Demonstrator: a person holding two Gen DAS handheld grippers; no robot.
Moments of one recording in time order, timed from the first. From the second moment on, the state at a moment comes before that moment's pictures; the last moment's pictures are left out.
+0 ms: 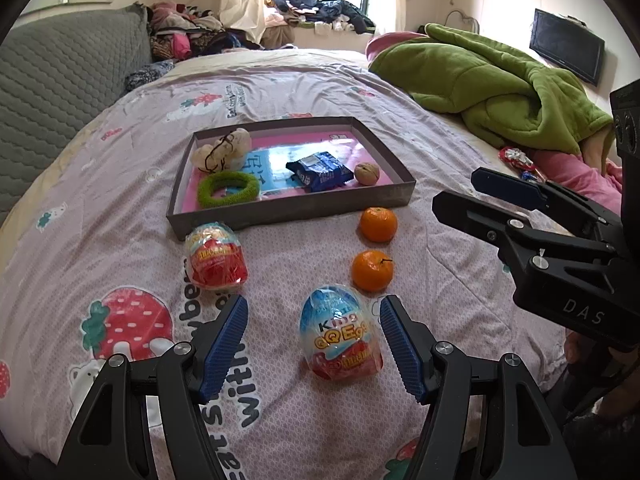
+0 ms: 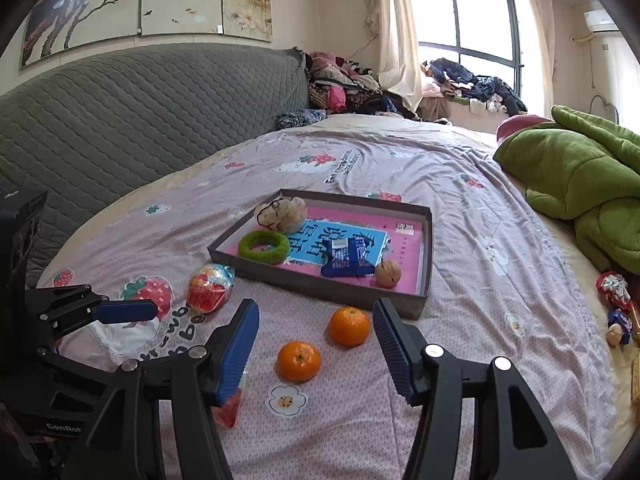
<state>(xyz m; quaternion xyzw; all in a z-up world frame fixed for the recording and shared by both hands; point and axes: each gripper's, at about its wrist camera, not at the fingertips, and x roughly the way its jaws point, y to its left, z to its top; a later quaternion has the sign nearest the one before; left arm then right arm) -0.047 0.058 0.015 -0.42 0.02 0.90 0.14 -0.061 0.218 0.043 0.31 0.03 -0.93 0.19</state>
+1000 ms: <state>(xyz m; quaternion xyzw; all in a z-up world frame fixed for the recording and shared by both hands) -0.040 0.081 -0.020 -0.46 0.03 0.87 0.16 -0.068 0.208 0.000 0.36 0.07 -0.91 0.19</state>
